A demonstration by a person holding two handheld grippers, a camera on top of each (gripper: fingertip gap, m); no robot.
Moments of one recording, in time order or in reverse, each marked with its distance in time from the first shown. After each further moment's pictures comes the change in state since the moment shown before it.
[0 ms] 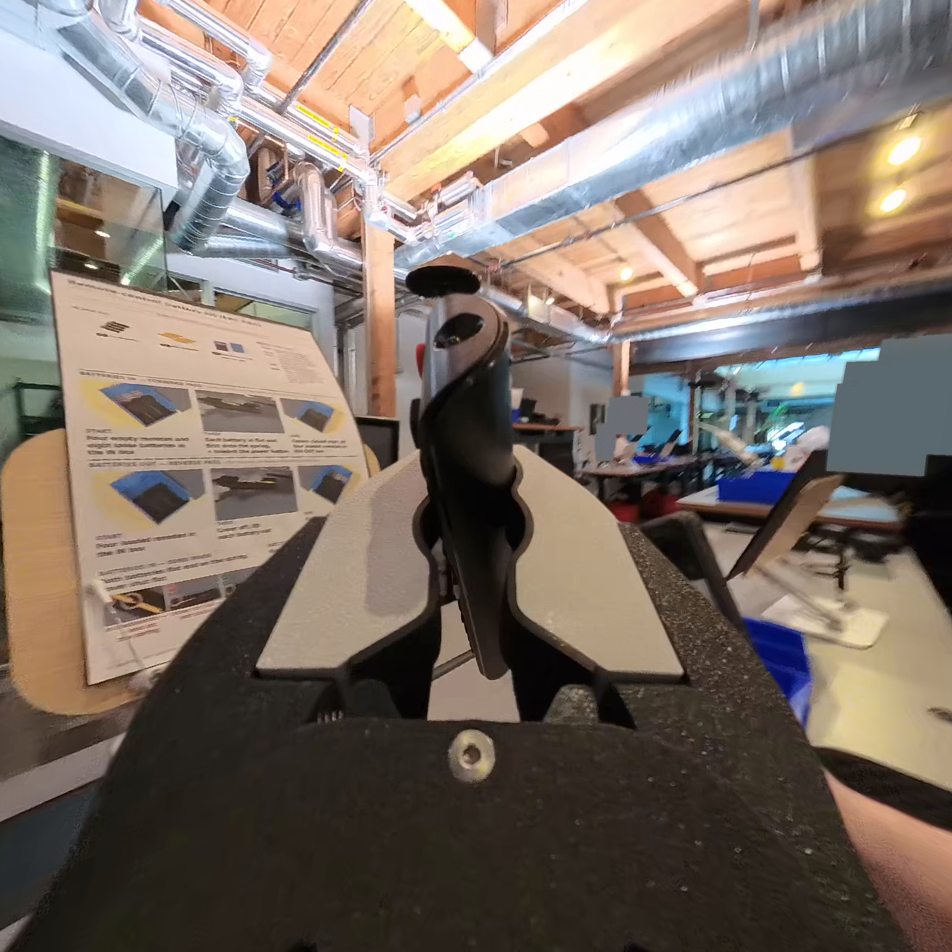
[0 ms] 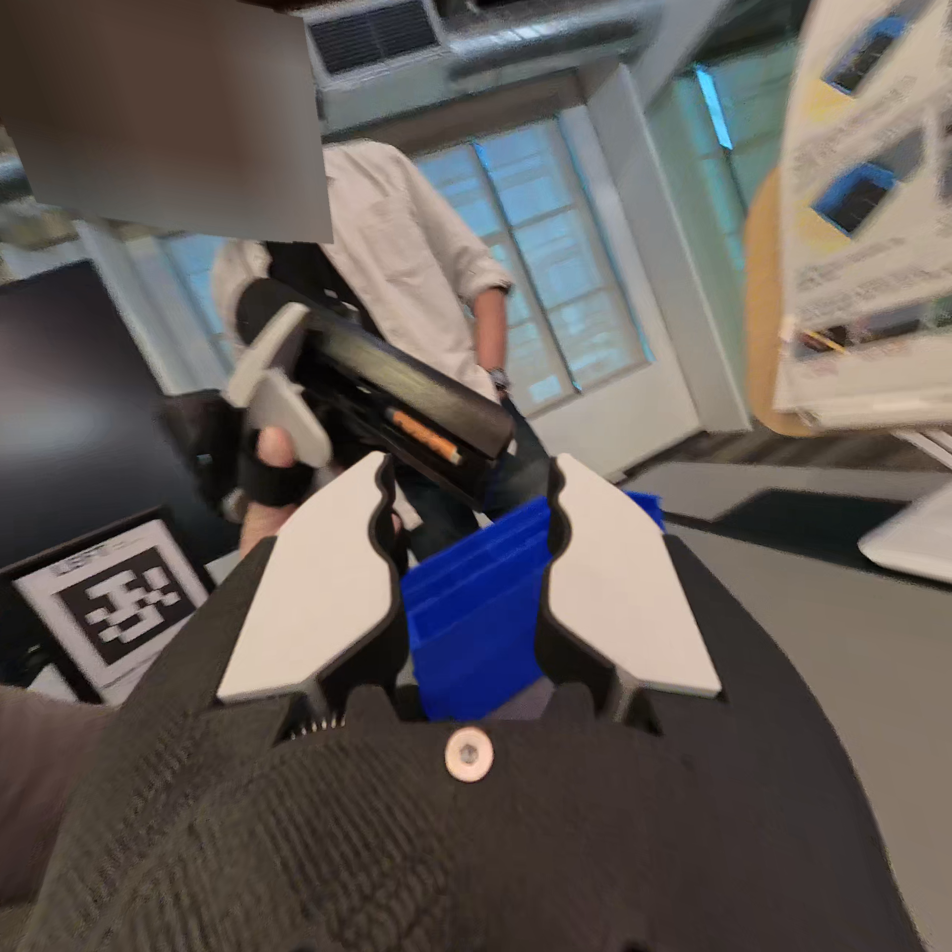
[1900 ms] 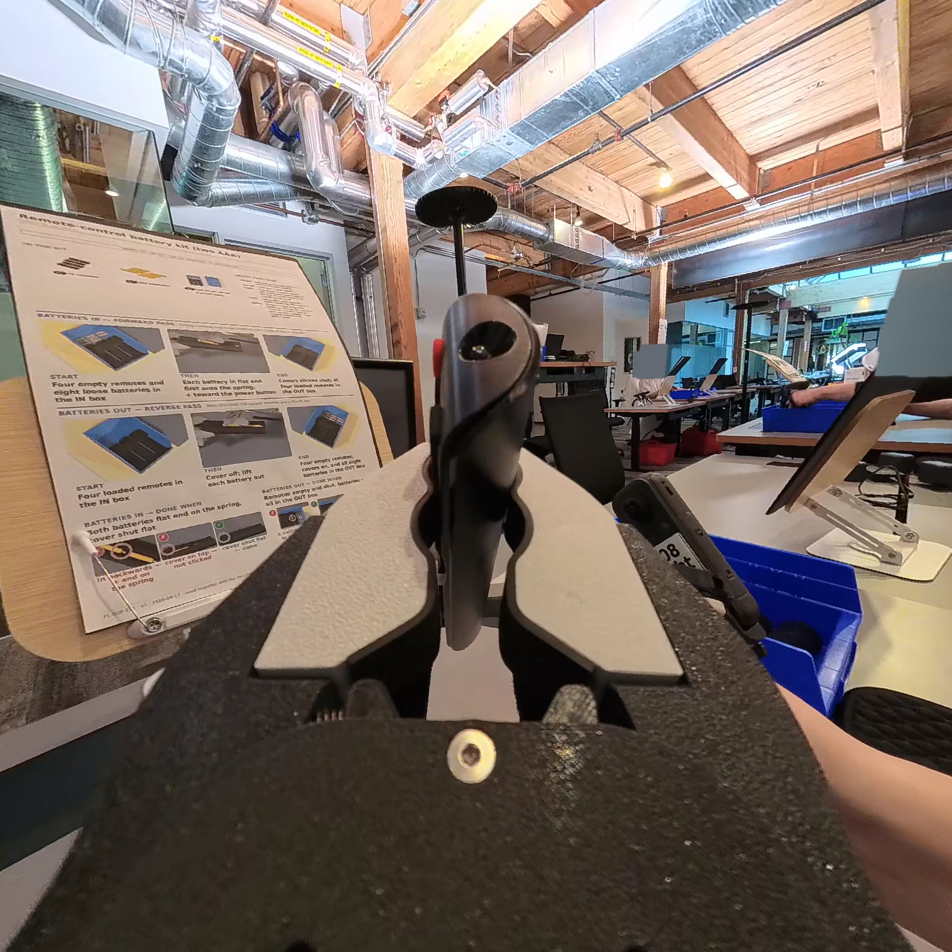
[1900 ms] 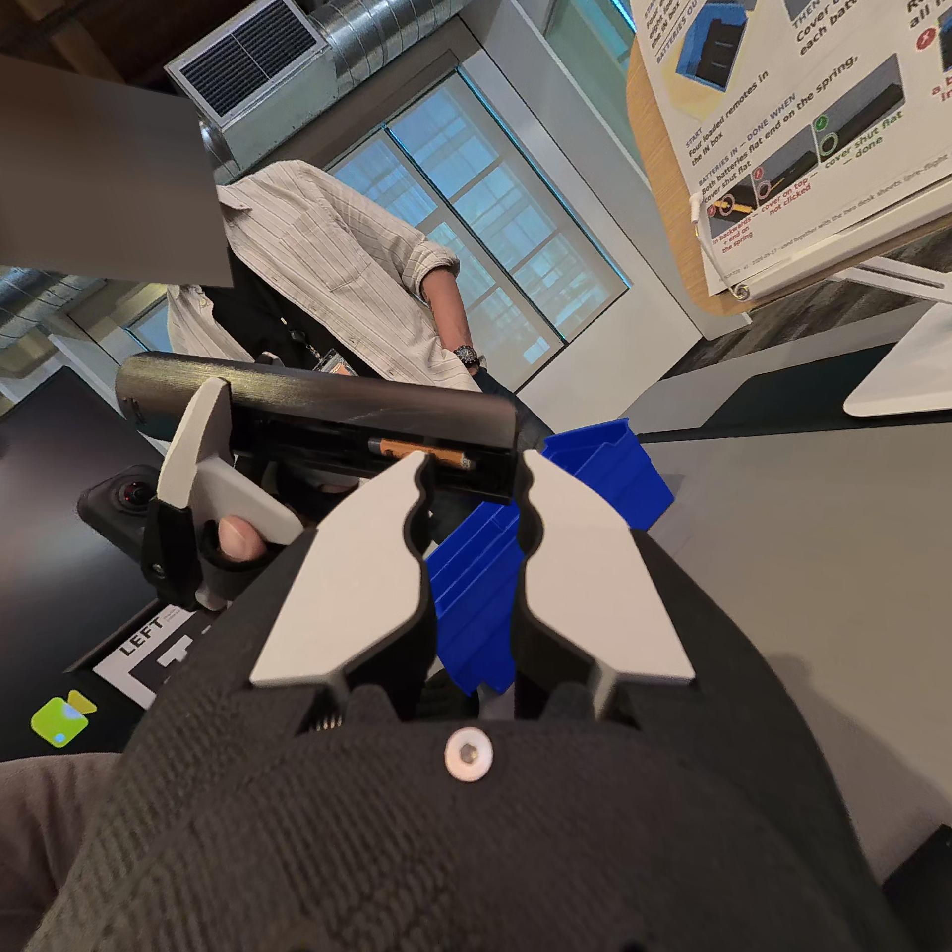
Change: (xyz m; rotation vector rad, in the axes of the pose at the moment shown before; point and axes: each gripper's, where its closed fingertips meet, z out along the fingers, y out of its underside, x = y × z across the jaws) left arm 0.018 0.054 0.015 -0.129 -0.039 0.082; right arm 0.044 0.015 -0.013 -0.032 0.075 0.280
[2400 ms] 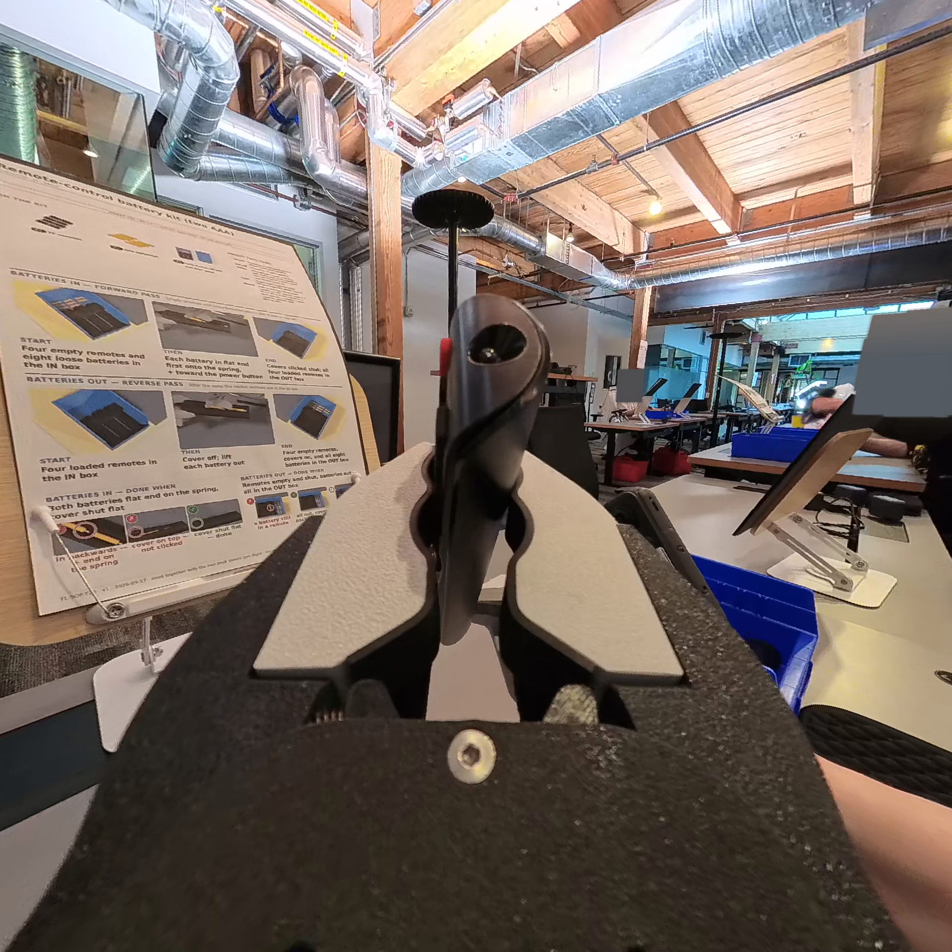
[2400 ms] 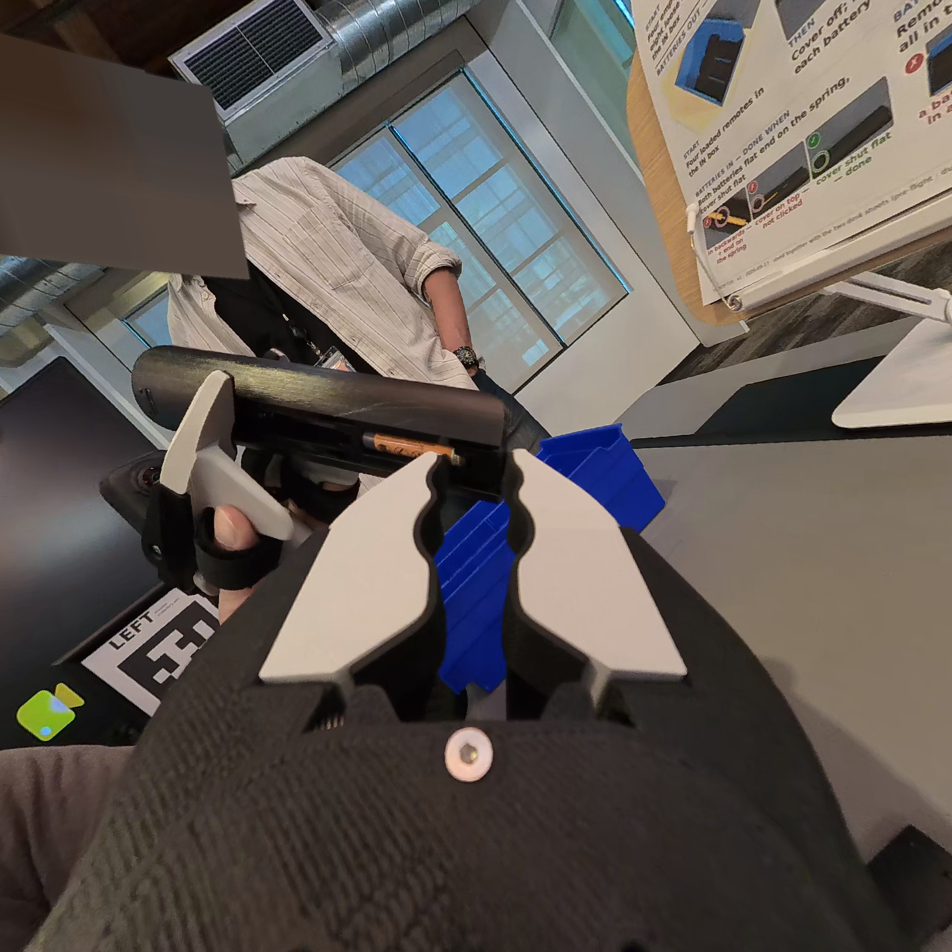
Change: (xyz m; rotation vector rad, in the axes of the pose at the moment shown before) left arm -0.004 0.000 0.000 0.010 0.012 -0.095; right arm 0.004 -0.003 -0.003 0.002 -0.003 -0.025
